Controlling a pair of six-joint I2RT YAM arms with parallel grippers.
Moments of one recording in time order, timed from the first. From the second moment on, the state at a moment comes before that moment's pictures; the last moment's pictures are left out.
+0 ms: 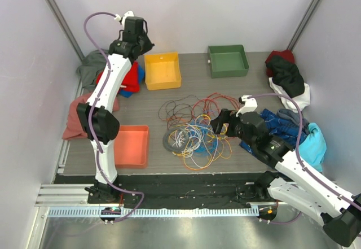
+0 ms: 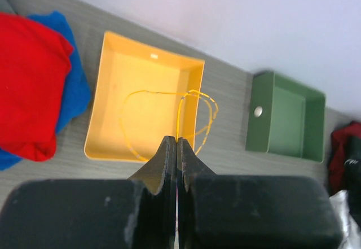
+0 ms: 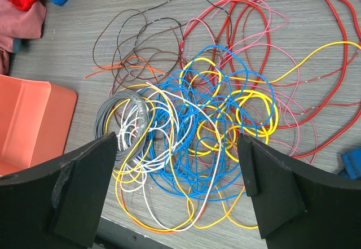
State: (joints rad) left arm -0.30 2.05 2.22 -0.69 -0.21 -0.63; right arm 0.66 0.77 0.64 -0.32 0.22 0.55
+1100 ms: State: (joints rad) left arm -0.28 2.08 2.04 -0.55 -0.12 -0.65; right arm 0.66 0.83 0.59 -0.30 0.19 0.56
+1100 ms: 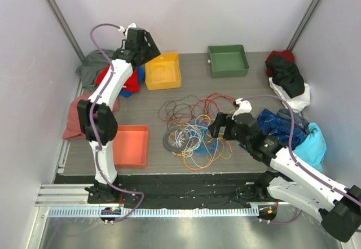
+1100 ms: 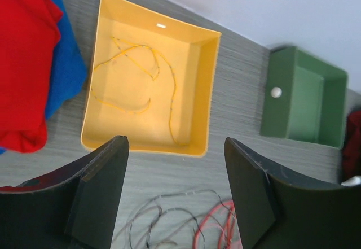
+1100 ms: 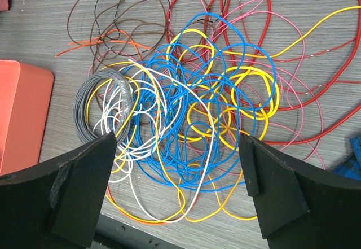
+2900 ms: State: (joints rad) left arm -0.81 1.10 0.73 -0.36 -0.15 -0.87; right arm 0.53 1.25 0.58 -0.12 0.47 0.86
